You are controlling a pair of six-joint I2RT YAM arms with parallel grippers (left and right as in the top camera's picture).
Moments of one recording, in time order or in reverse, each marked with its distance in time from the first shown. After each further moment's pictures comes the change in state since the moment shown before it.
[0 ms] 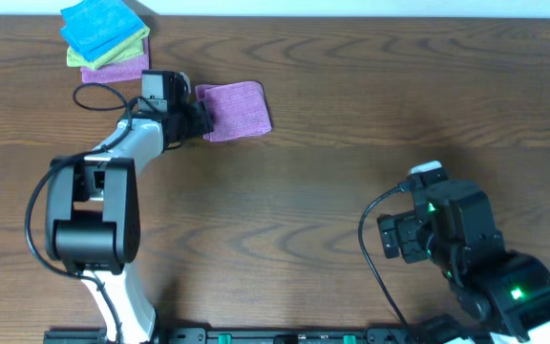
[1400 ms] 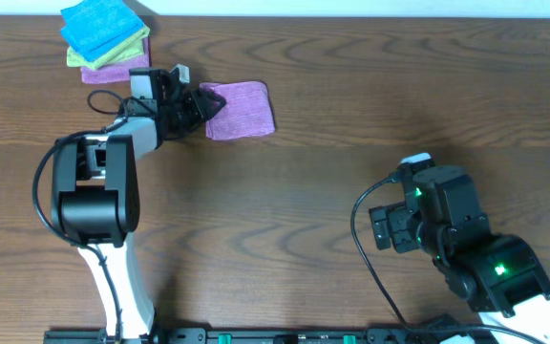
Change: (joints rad) left arm 0.058 0.182 0.058 0.241 0.437 -0.208; right arm -0.001 0.077 -0.001 0.038 -0.019 0.023
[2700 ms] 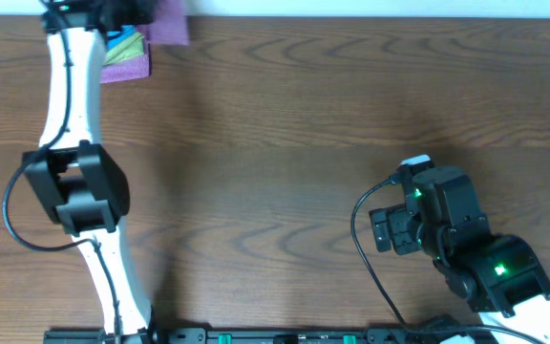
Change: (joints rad) left arm 0.130 0.101 1.032 -0.753 -0.324 0.546; right arm 0.000 0.000 0.000 -0.016 -0.003 0.000
